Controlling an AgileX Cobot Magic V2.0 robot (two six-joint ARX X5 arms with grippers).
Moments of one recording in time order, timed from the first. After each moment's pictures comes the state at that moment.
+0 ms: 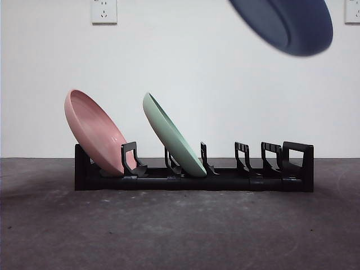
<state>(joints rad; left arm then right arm) -0.03 0.84 1.18 -1.06 0.37 -0.17 0.89 0.90 1.05 -0.63 0.10 -0.17</state>
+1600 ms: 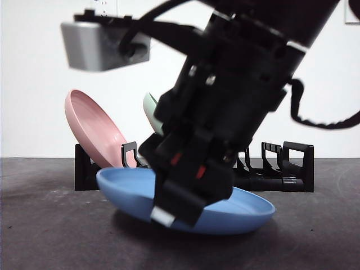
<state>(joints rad) -0.03 0.84 1.18 -1.06 0.37 -0.13 1.18 1.49 0.74 -0.20 0.21 -0.23</state>
